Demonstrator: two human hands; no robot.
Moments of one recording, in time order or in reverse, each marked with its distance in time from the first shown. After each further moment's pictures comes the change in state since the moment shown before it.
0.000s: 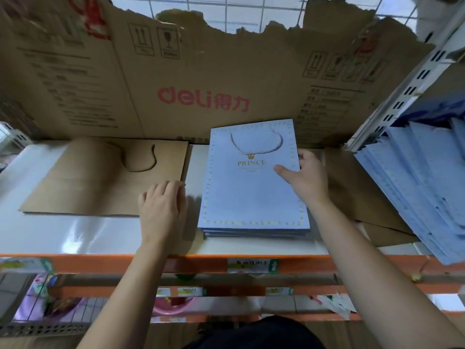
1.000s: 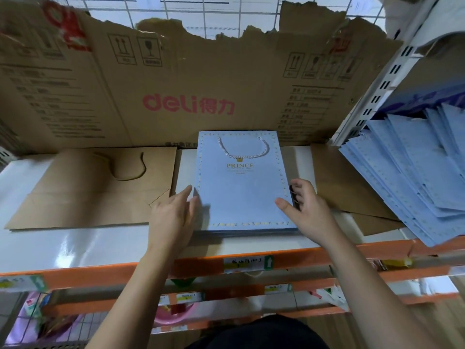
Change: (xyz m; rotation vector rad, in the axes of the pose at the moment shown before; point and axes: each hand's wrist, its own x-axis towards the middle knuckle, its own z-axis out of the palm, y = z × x) left_hand -0.005 0.030 -0.012 -0.251 -0.221 0.049; right_hand -0.076 0.018 -0.034 -0.083 -0.258 -0.002
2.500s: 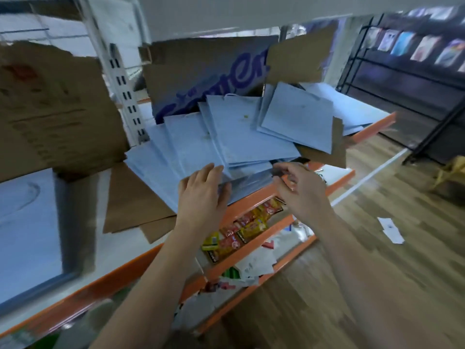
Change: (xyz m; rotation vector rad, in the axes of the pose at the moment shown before) left_hand -0.022 0.420 0.210 0.006 -0.232 0.554; right_hand -0.142 0.186 -0.328 -0.206 0.610 0.061
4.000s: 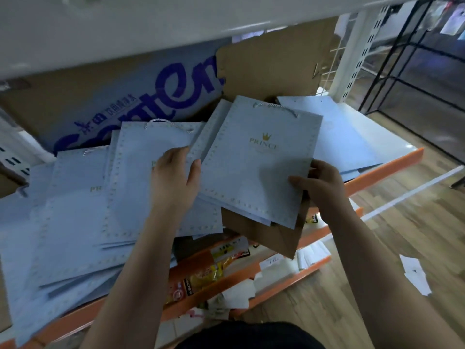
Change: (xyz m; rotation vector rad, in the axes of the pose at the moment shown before) left_hand 0.232 0.105 0.124 0.002 0.178 -0.293; right_hand 0.240 0.232 -0.095 0.541 -0.110 0.449
